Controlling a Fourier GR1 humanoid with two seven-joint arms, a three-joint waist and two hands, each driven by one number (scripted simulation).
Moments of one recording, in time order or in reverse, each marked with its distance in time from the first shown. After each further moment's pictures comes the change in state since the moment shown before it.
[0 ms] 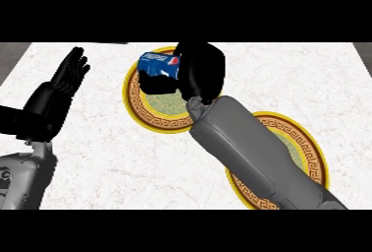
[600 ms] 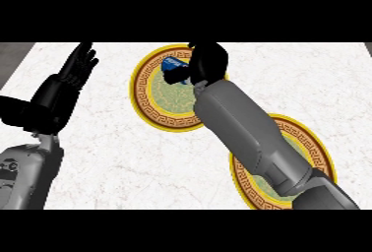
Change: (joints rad) left arm -0.058 -0.019 -0.012 0.016 -0.001 -0.015 0.014; right arm -0.145 0.003 -0.015 0.470 -0.226 -0.247 -0.107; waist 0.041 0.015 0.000
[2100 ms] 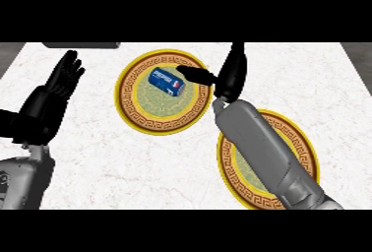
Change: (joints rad) left arm 0.085 -0.002 0.050 -0.025 -0.026 0.012 -0.011; right arm 0.240 -0.018 -0.125 -0.196 -0.448 -0.514 -0.577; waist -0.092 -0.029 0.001
